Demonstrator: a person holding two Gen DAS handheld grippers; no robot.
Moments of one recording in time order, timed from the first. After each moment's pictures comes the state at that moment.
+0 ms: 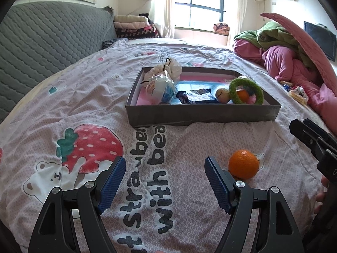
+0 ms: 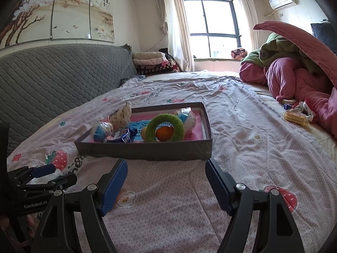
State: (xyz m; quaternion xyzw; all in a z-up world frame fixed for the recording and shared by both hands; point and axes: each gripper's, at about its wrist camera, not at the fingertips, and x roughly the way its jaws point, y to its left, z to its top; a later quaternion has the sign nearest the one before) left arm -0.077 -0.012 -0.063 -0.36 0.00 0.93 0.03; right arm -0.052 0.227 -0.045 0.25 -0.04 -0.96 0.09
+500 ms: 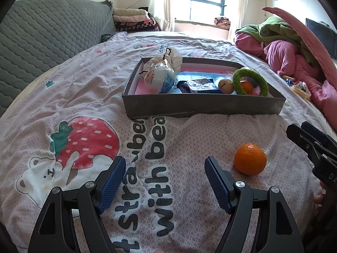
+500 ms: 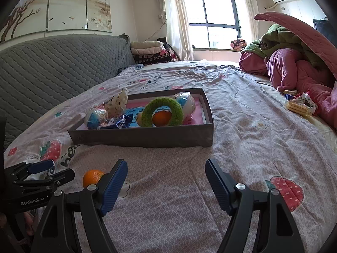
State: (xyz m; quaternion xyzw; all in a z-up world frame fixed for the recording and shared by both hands) left arm -0.085 -0.011 -0.075 -0.37 0.00 0.93 0.03; right arm -0.063 0.224 -0.061 0.28 -0.03 -0.95 0.09
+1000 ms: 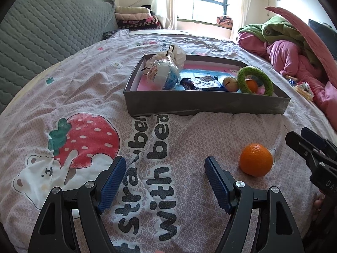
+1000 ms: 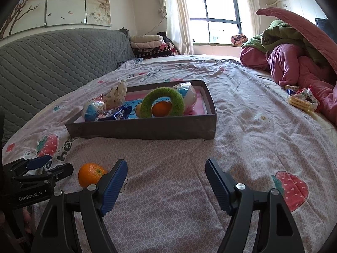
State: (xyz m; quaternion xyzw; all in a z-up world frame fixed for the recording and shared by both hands) left arm -0.091 -0.013 -0.081 -0.38 -0.01 0.92 0.02; right arm -0.070 0.221 -0.072 0.30 -0.03 -0.95 0.09
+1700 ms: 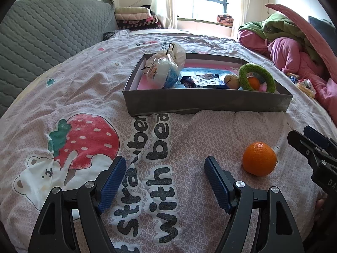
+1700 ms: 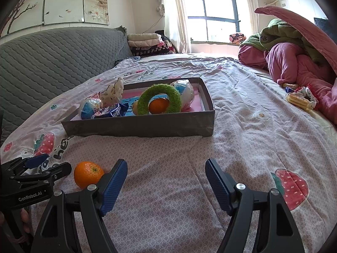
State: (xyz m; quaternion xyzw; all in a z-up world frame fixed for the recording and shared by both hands) left arm -0.092 -0.011 -0.084 -0.38 0.00 0.93 0.02; right arm -0.071 0.220 -0.074 0.31 -0.03 -0.95 0.08
